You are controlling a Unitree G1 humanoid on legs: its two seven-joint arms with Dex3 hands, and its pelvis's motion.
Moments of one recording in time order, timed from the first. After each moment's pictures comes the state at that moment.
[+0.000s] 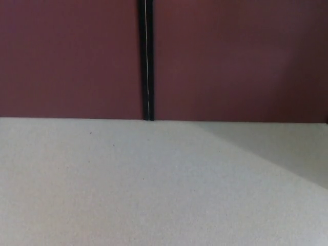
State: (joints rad) left_arm -0.02 0.52 0.16 1.22 0.09 -0.12 -0.16; right_arm -0.06 -0.26 0.05 1.32 -0.24 -0.10 -0.12
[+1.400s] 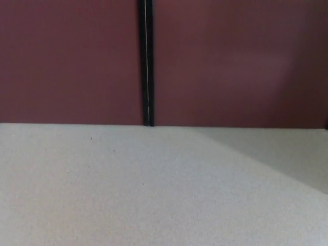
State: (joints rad) left_arm 0.08 0.53 0.12 1.26 0.10 -0.21 -0.18; right_arm 0.08 -0.25 -0.02 1.31 -0.23 -0.13 -0.38
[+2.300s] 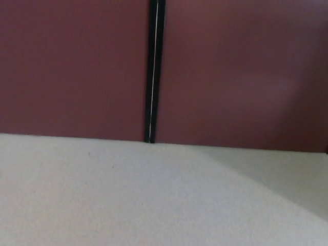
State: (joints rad) left_arm 0.08 0.55 0.11 1.26 0.10 -0.22 -0.18; right_arm 0.06 -0.22 0.09 1.32 -0.27 -0.12 -0.41
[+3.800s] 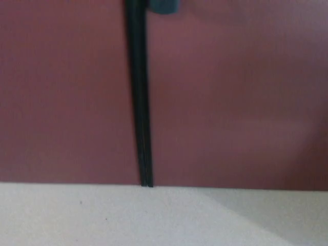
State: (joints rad) left_arm 0.12 0.55 0.07 1.28 0.10 -0.25 -0.18; right_arm 0.07 -0.23 0.11 1.33 -0.27 -0.14 -0.36
